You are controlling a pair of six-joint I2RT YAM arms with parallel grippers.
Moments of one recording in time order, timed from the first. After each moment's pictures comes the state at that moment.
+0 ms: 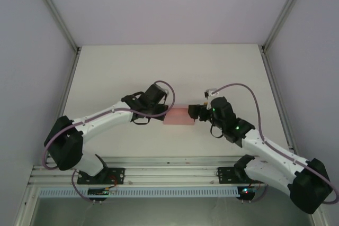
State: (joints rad) left arm -0.85 1.48 1.05 -0.57 -0.03 -0.46; right arm 0.64 0.96 0.56 -0.12 0.07 0.47
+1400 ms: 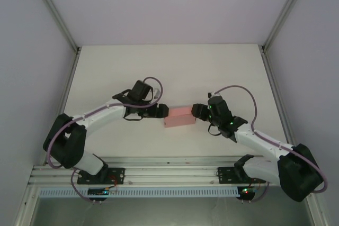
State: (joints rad) left arm -0.64 1.49 0.91 -0.40 0.39 -0.52; right arm 0.57 1.11 0.50 -0.05 0.04 0.68
